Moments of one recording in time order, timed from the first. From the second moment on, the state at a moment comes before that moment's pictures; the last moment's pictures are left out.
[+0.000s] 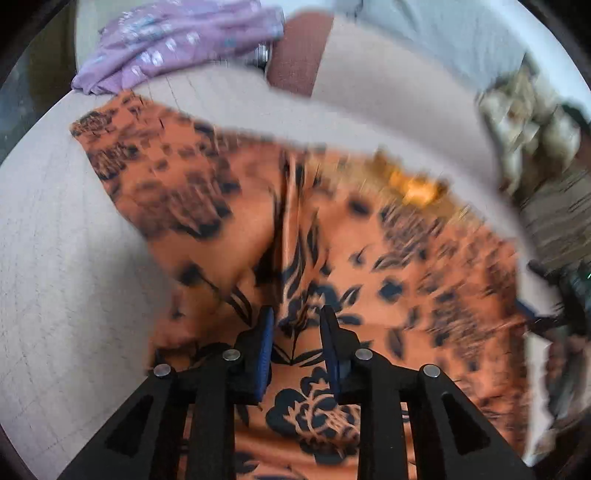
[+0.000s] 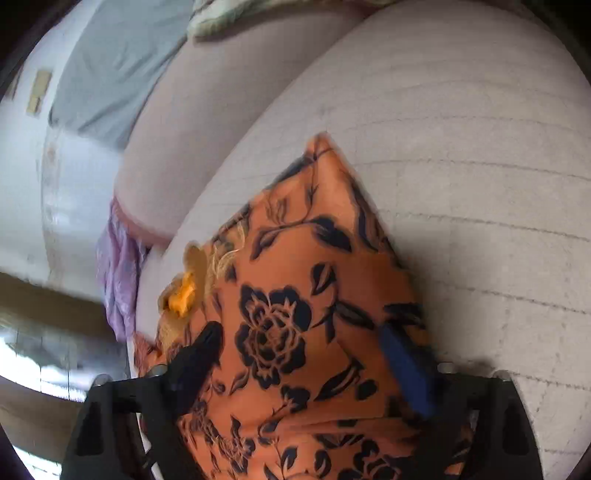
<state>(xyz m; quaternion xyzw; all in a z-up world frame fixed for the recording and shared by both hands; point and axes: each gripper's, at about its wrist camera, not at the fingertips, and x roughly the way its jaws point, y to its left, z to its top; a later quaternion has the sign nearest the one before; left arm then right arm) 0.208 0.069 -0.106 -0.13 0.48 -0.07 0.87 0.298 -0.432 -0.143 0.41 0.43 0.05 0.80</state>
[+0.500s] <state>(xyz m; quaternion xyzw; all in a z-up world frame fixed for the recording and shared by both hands) 0.338 0.334 -0.108 -0.36 0.41 0.08 0.84 0.211 -0.302 -0.143 0.16 0.40 0.10 0.90</state>
